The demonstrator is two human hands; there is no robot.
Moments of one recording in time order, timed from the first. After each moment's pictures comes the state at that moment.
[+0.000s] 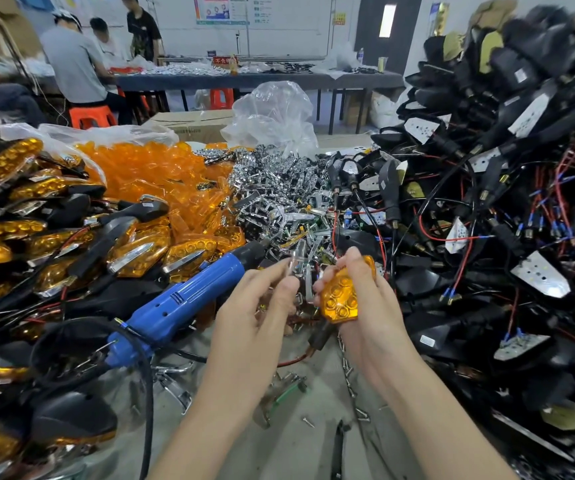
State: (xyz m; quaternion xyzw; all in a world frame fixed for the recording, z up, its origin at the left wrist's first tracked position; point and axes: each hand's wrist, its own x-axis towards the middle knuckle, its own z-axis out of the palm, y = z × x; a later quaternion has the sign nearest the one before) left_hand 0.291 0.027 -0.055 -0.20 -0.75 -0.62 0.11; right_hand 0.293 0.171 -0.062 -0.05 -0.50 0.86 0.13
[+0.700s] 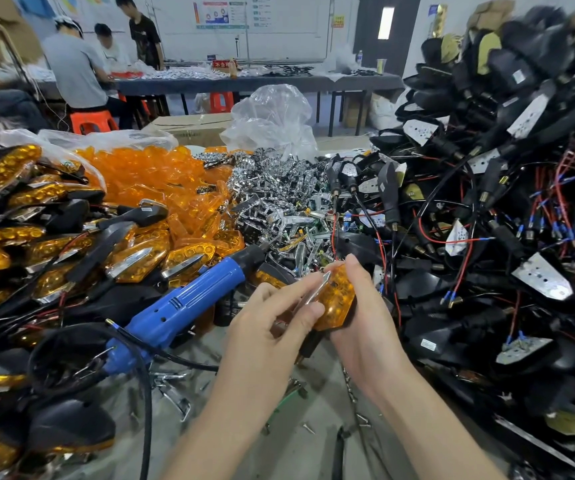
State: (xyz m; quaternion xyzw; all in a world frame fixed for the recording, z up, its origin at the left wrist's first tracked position) left_hand 0.294 0.034 -0.061 -0.22 -0.77 -0.59 0.08; right_hand 0.297 0.167 -0.066 -0.06 -0.47 0.88 0.08
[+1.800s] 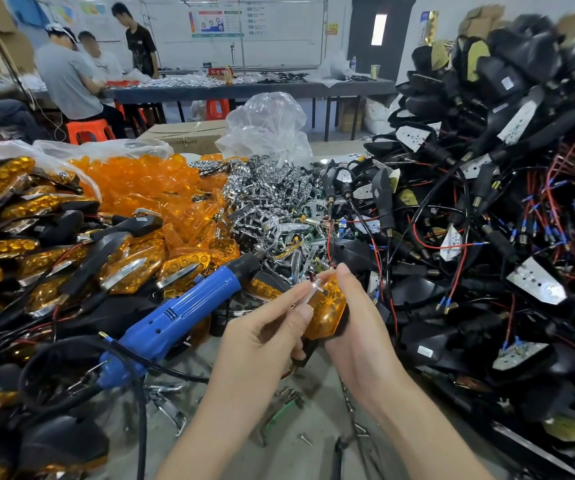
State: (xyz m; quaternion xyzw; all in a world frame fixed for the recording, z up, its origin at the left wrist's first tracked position) left_hand 0.295 0.033 -0.049 -0.17 -0.70 -0.69 -0.04; right_hand 0.296 0.165 -0.064 -0.06 -0.48 0.88 0.06
